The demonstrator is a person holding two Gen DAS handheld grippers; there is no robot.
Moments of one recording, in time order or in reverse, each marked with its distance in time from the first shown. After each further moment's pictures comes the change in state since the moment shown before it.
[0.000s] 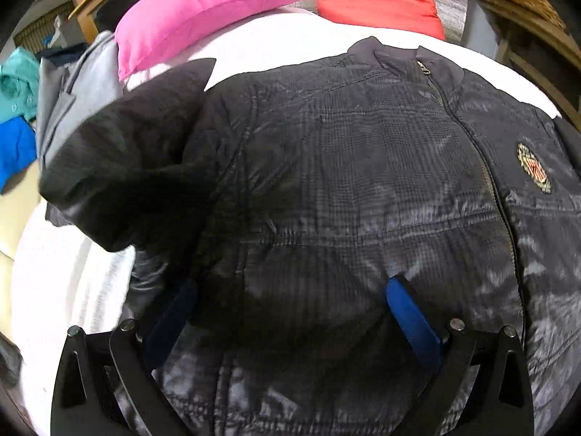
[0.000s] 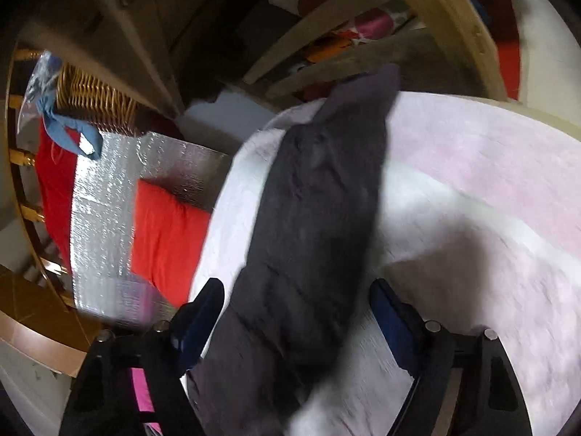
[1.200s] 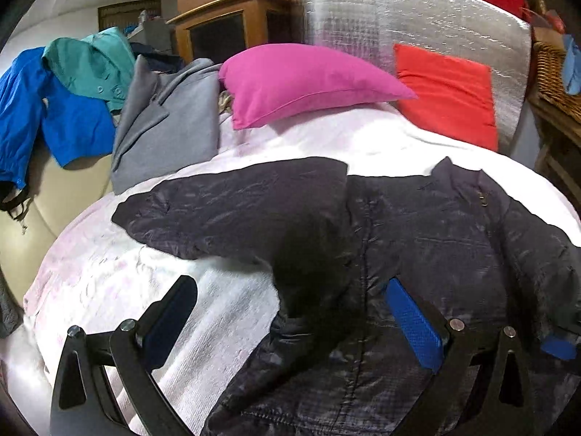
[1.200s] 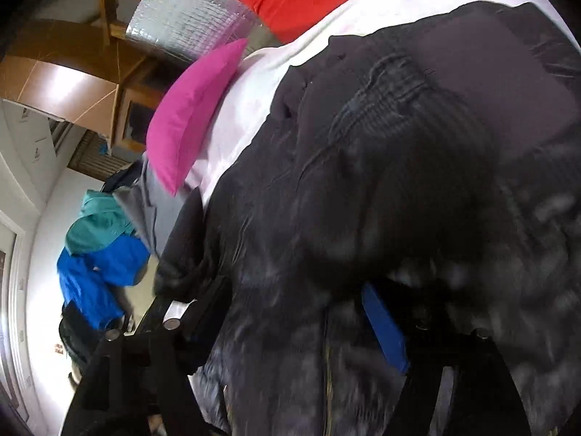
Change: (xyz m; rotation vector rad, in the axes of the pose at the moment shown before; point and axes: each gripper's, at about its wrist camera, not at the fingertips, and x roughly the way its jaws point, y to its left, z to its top) left arm -0.070 0.088 0.012 -0.232 -0.282 0.106; right arm 0.007 0.156 -0.342 -0.537 0.654 0.143
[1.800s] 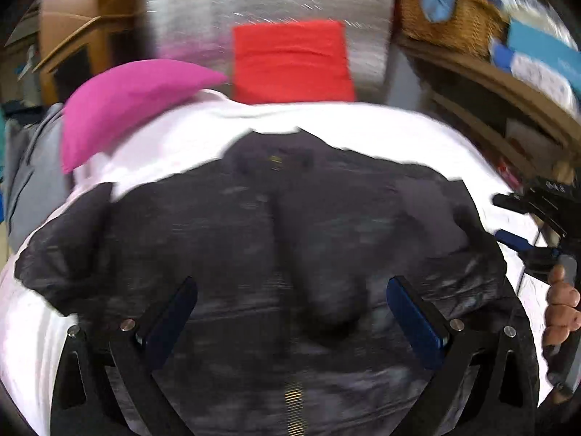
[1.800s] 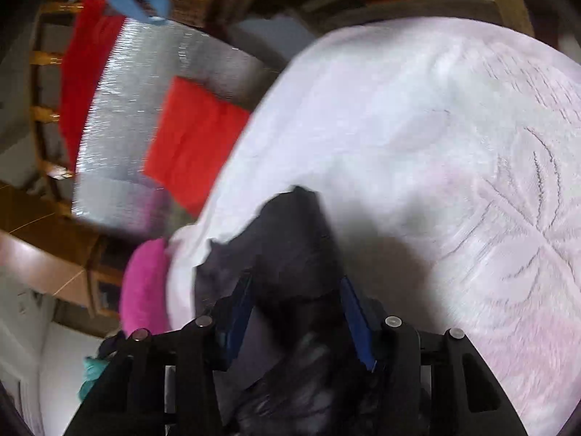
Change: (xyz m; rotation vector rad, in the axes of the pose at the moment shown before) left arm -0.034 -0.210 -0.020 0.306 0.075 -0.332; right arm -0.125 -0.159 0.065 0.393 -0.423 -0.185
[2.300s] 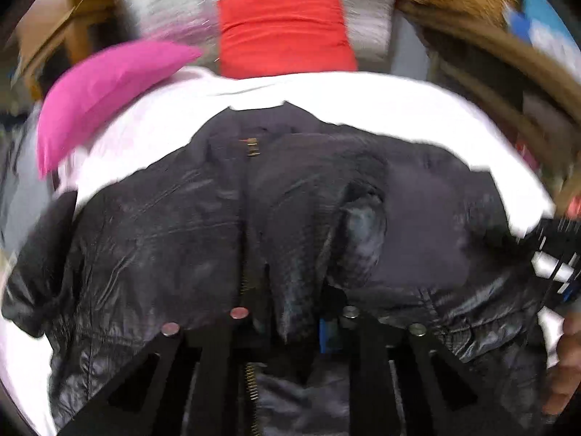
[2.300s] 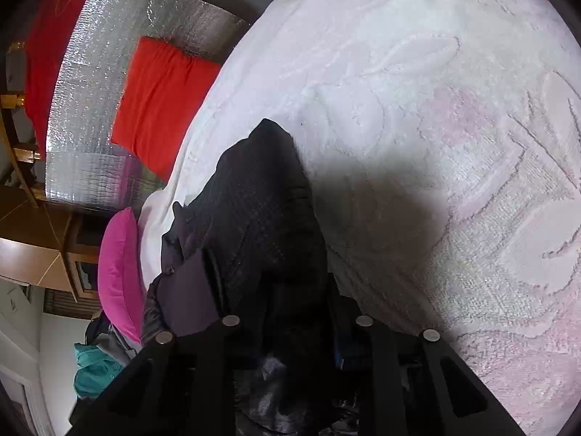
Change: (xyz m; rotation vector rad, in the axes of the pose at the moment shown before) left arm 0.043 0.001 0.021 -0.052 0.103 0.000; right arm 0.030 -0.008 -0.006 0.014 0.157 -0.063
